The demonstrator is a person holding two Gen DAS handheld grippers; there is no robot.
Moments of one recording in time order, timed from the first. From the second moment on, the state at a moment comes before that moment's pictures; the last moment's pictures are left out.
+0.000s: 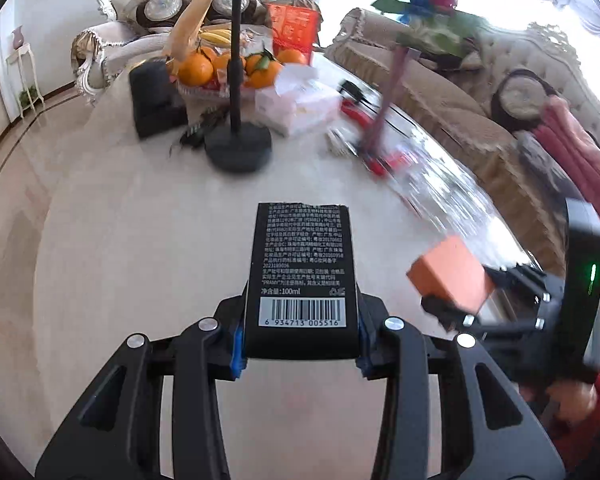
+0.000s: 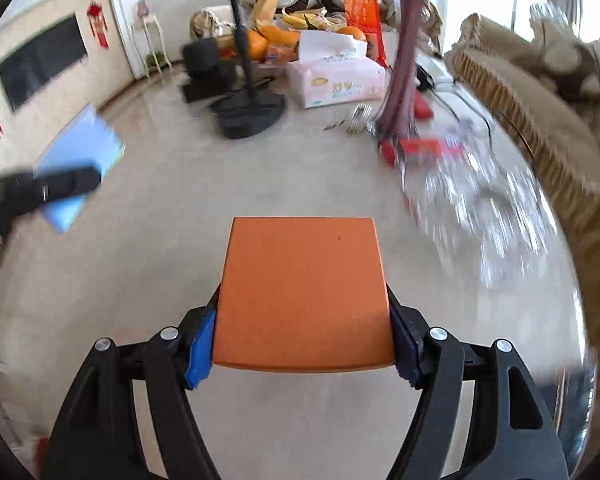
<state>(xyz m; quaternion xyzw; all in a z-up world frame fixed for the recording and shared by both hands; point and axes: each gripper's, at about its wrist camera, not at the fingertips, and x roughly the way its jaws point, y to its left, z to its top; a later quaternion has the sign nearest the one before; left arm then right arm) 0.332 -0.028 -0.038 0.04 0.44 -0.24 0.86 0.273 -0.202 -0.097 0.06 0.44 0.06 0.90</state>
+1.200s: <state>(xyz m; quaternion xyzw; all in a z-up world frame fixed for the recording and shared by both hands) 0.064 -0.018 -0.351 -0.06 0.74 -0.15 0.65 0.074 -0.166 -0.373 0.15 0.74 0.04 0.66</state>
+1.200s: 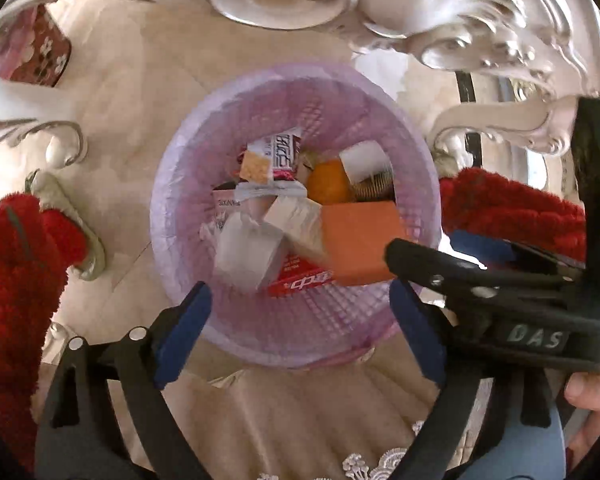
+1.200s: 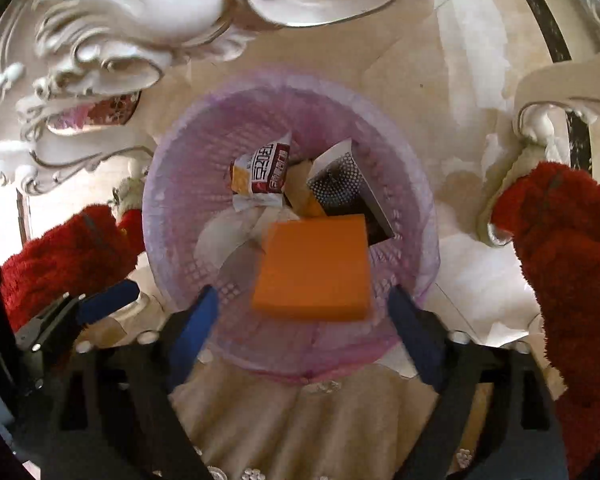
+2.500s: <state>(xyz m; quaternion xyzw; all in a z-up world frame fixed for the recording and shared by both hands) -0.011 0.029 -0.046 -0.07 0.43 -0.01 0.90 0.001 -0.158 -0.065 0.01 0.42 -0.03 0.91</state>
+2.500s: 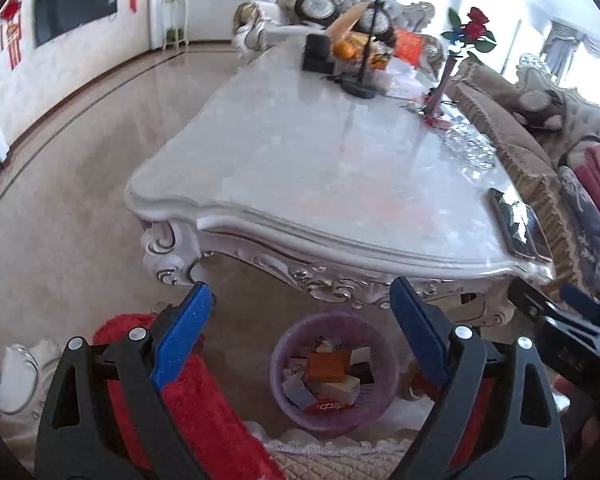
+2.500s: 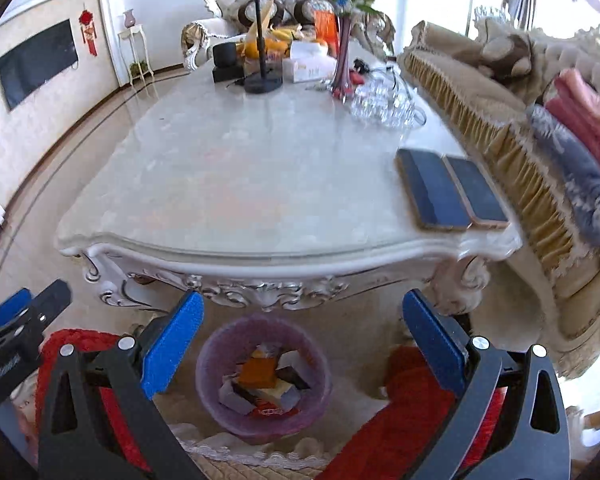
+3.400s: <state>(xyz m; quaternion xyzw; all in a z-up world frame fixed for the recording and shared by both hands) -0.028 0.011 -0.017 -0.02 0.40 -0.04 0.91 -0.025 -0.149 -0.054 0.01 0.41 -0.03 0.91</state>
